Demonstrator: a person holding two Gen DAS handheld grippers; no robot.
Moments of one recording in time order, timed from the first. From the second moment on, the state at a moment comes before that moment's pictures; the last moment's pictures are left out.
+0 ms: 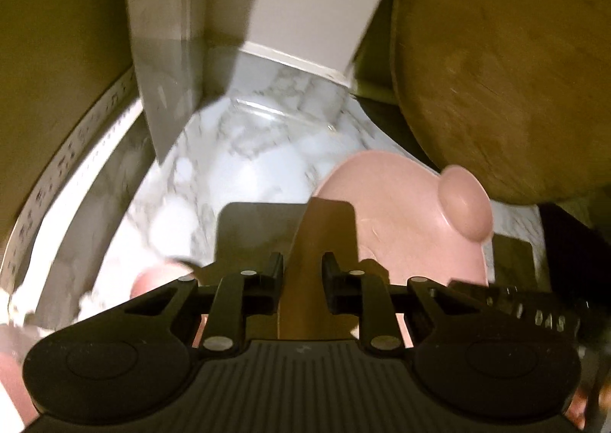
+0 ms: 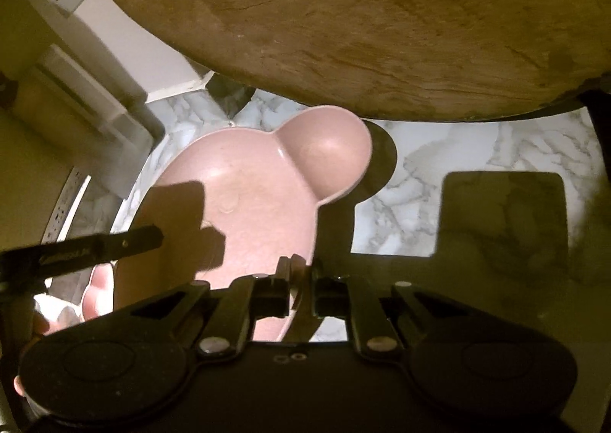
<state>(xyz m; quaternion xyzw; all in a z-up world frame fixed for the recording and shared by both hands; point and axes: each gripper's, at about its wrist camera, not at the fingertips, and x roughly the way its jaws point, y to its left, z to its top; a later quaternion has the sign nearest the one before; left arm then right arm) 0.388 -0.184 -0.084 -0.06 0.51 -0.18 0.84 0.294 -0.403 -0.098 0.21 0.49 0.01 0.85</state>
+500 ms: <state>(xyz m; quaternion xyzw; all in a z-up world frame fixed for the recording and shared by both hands) 0.306 -0.153 -0.047 -0.09 0.52 -0.20 0.83 0.253 -0.393 -0.064 0.18 0.50 0.05 0.84</state>
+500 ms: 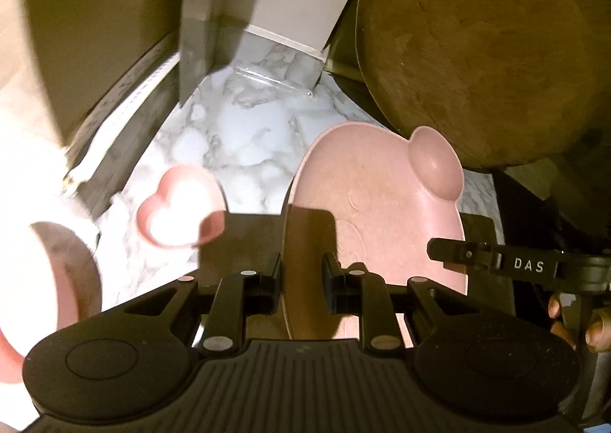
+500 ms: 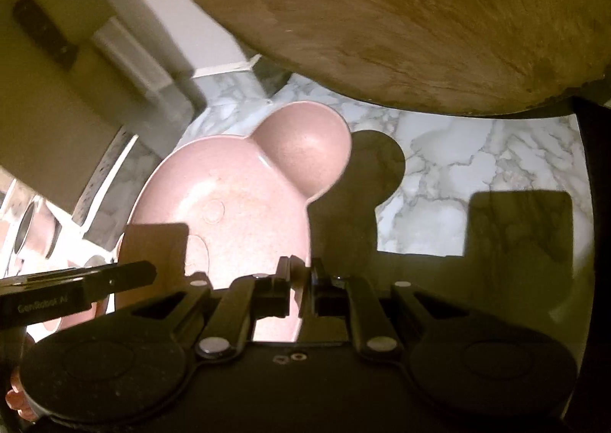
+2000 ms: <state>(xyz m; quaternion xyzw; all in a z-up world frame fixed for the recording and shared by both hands) 0.057 0.118 -0.024 -0.22 0.47 0.01 0.86 0.141 -0.107 -0.017 0.05 0.52 0.25 0.82</state>
